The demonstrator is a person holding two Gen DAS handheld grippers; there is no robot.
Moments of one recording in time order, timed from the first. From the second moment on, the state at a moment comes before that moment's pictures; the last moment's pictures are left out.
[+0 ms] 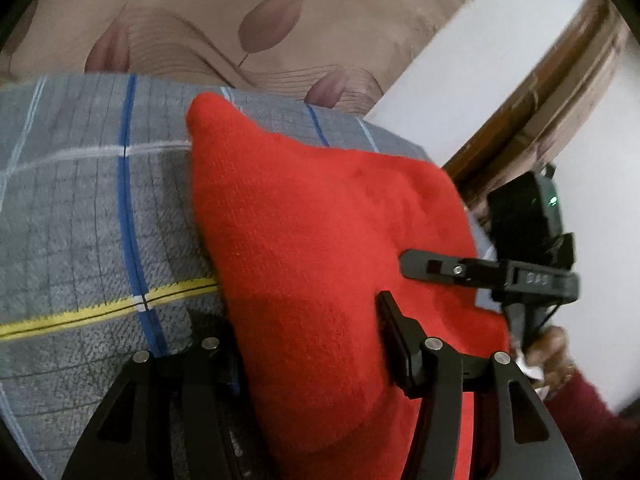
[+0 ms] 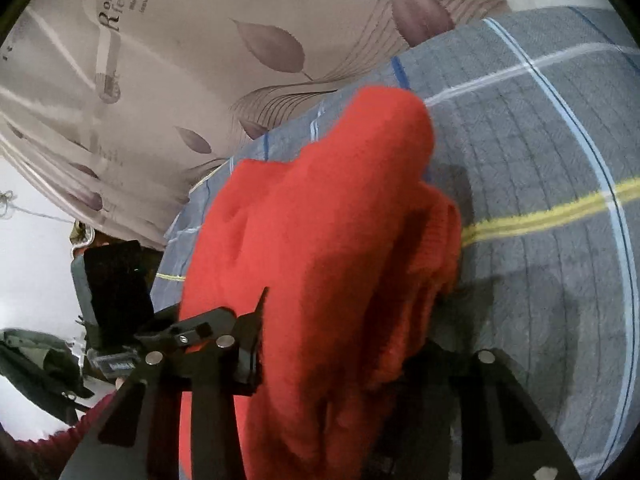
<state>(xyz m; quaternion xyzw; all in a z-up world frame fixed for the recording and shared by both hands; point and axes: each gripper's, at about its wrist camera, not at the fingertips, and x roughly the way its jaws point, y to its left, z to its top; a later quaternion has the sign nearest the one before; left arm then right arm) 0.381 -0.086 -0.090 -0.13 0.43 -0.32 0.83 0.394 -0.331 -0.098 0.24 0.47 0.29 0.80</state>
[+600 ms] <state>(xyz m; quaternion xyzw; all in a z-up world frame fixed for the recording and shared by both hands) 0.367 -0.102 -0.085 -0.07 0.41 -0.28 0.87 0.375 -0.325 -0.095 0.24 0.46 0.30 0.80</state>
